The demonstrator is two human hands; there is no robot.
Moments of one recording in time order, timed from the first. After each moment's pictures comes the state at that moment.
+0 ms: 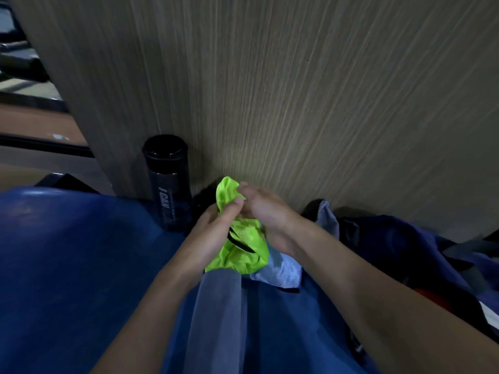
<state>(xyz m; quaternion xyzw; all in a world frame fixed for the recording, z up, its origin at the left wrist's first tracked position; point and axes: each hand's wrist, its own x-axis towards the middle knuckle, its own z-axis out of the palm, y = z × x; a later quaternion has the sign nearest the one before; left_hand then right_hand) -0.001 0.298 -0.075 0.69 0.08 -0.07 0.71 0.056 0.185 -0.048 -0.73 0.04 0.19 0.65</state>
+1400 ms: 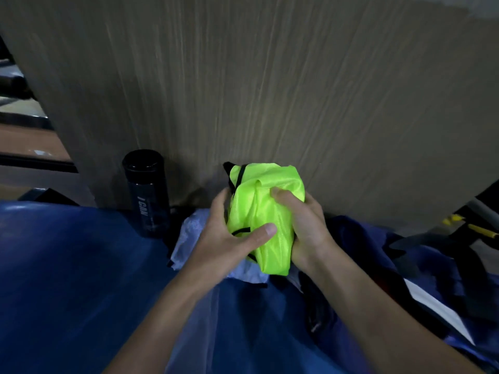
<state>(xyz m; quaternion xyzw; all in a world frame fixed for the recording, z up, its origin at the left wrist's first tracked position) -0.050 0.235 -0.024 0.69 -0.04 0.02 0.73 -0.008 0.095 -0.002 -0.56 0.08 0.04 0.82</state>
